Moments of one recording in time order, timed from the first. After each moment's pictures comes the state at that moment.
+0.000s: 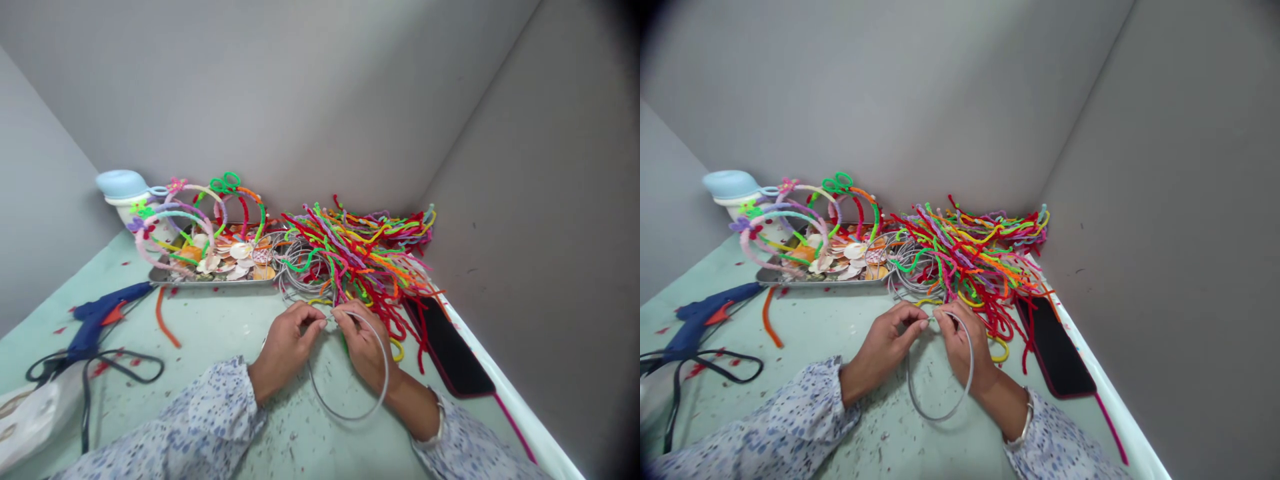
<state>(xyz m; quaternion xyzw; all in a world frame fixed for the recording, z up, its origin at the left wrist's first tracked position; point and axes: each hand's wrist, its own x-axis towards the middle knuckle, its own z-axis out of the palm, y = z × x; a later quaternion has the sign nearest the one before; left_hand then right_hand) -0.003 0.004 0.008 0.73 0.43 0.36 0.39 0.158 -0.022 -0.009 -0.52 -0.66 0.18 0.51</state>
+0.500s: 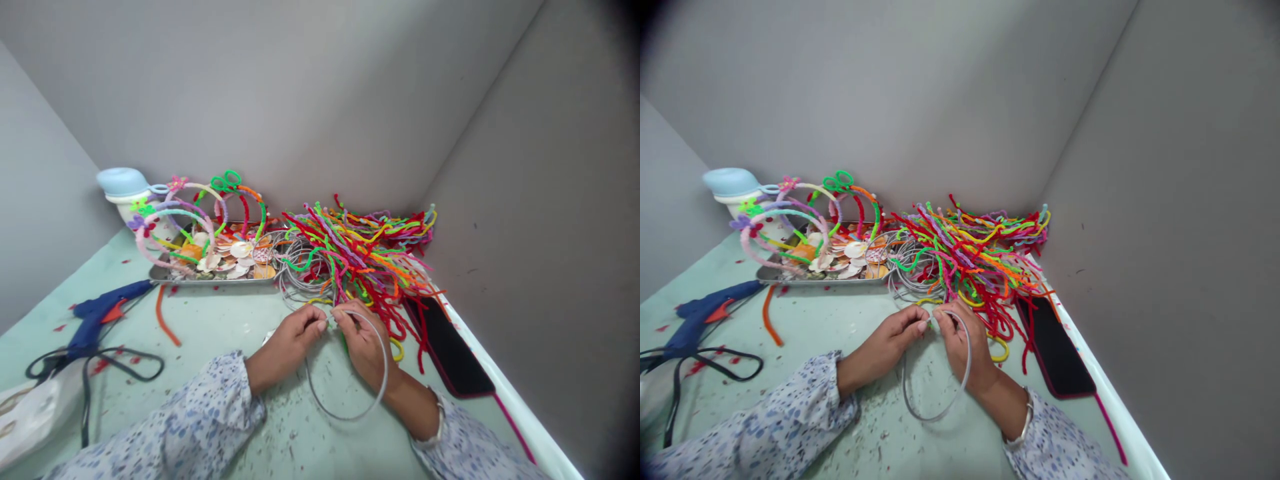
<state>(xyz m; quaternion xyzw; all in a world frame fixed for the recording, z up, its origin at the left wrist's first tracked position) -0.007 0.010 0.004 0.70 0.35 0.31 0.54 0.158 -0.022 -0.009 -0.52 -0.66 0.18 0.51</state>
